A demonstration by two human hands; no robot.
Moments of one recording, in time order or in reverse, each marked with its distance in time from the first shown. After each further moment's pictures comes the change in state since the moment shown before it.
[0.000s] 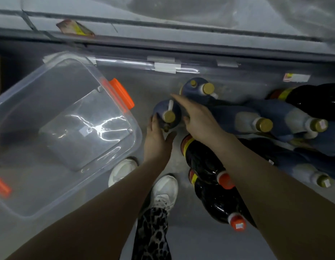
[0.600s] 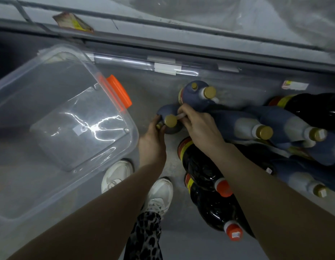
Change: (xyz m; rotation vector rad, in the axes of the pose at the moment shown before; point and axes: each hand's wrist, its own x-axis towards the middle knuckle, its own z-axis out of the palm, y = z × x) left_hand 0.004 -0.008 0.008 -0.103 0.212 0.018; right_hand -0.004 0.015 0.007 -0.022 0.107 -0.088
